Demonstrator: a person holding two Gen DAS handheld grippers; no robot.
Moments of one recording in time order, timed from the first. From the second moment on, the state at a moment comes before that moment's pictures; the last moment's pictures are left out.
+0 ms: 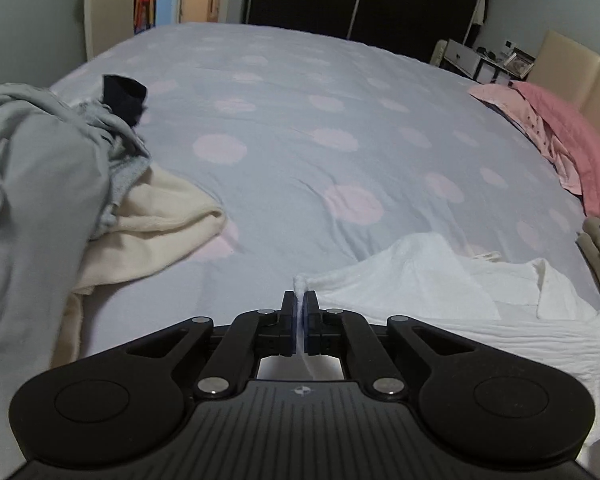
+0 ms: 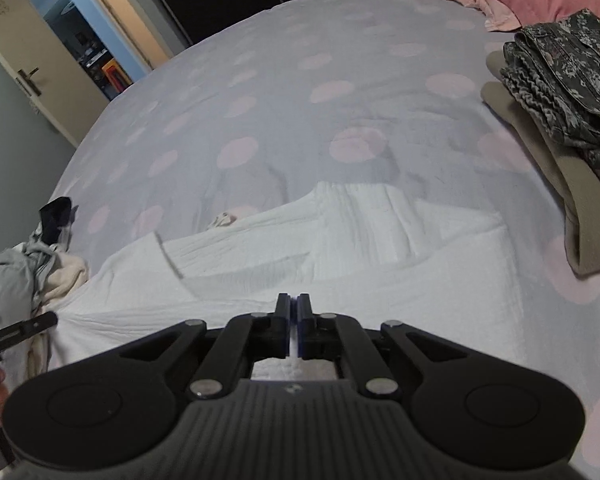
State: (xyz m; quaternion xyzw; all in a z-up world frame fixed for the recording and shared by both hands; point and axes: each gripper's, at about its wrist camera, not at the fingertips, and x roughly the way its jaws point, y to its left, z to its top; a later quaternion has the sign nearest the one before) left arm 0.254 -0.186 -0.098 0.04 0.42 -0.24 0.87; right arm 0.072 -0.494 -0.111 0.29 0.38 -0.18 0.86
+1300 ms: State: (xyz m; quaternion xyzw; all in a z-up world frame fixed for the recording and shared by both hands) left arm 0.098 -0.186 -0.133 0.33 0.36 -0.32 0.82; right arm 0.014 -0.454 -0.150 0.35 0.49 -0.16 0.78
